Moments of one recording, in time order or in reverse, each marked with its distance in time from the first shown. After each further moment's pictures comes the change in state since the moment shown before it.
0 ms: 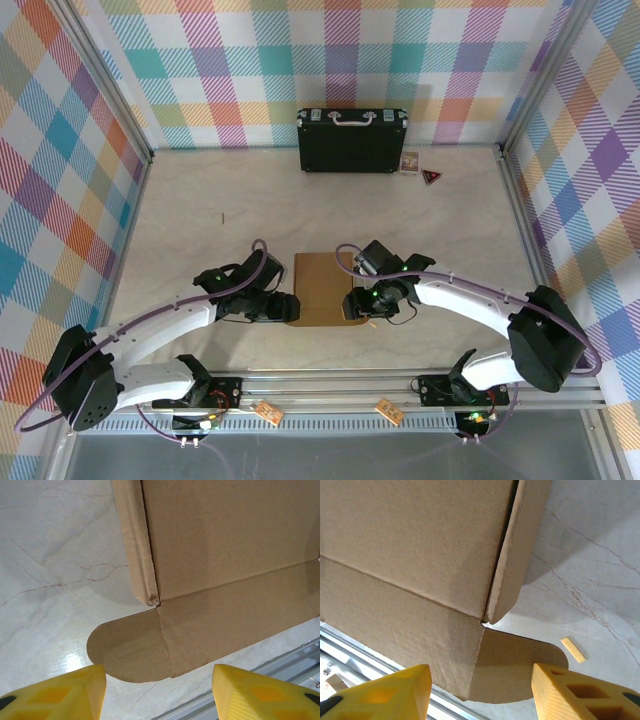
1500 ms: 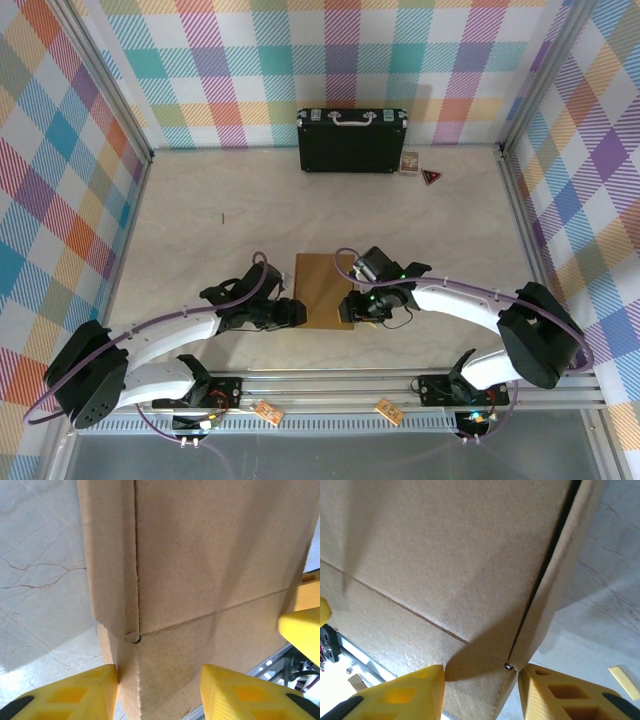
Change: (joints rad) left arm -0.005 -0.005 -0.217 0.377 0.119 -0.177; right arm 0.004 0.022 -0.096 0.197 -0.098 0.053
